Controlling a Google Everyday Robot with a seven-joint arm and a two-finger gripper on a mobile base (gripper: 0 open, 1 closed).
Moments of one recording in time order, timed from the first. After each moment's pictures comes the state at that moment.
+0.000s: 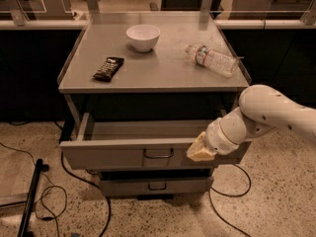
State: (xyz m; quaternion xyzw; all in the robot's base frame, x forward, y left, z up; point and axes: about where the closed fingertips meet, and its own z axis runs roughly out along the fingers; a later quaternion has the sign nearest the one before) arm 0.504 -0.118 0.664 -0.60 0.75 0.20 0.21
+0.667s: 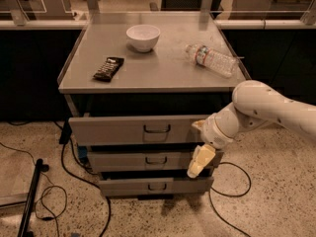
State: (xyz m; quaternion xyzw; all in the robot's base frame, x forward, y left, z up) arm 0.528 -0.114 0.658 -0.61 0.75 0.19 0.21
